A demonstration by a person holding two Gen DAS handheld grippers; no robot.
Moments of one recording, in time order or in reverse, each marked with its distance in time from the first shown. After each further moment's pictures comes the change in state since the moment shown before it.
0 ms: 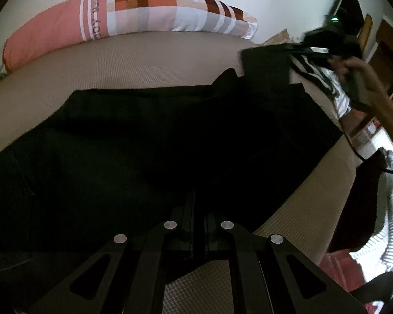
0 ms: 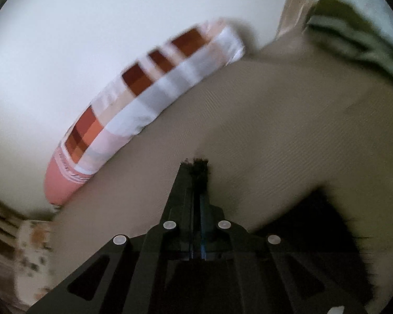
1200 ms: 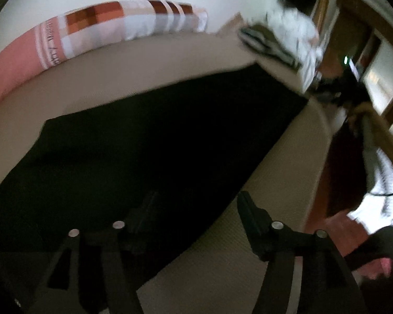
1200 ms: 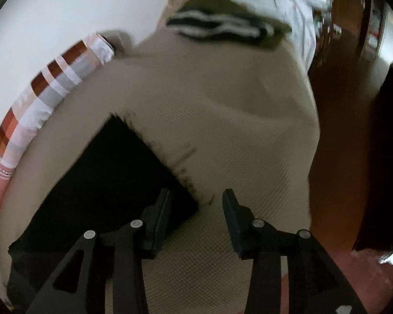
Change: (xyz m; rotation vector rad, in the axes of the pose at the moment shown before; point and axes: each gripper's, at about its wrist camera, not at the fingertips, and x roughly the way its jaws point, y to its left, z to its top) left arm -0.033 -0.015 -0.006 0.172 0.015 -0.138; right arm -0.093 -0.125 -0.103 0.125 -0.029 -0.424
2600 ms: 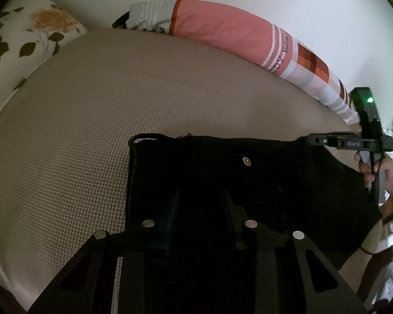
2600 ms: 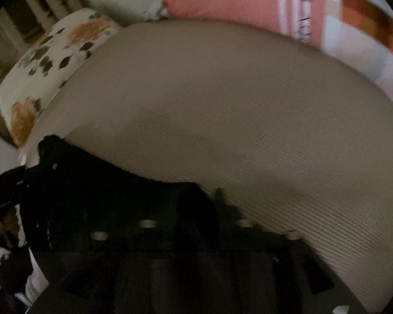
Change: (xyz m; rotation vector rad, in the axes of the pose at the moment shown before) left arm -0.125 0.256 -0.110 -0.646 -0.172 0.368; right arm 0.035 0.510 -0.174 -1.162 0.342 0.630
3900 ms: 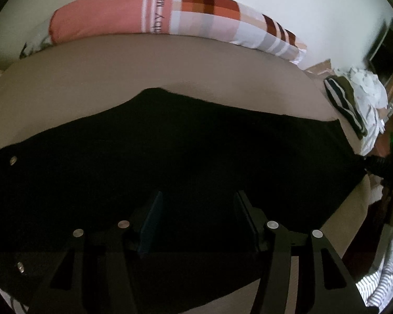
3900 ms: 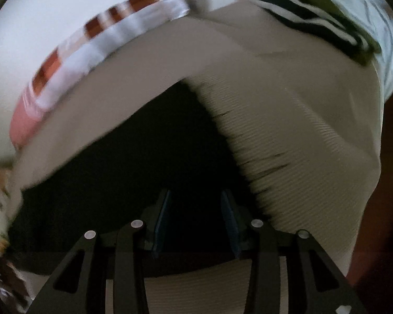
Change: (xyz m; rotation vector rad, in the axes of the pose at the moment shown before) left arm 0.046 -0.243 -0.038 0.265 0.131 -0.097; right arm -0.232 -0.280 -0.371 0.905 -0.250 -0.300
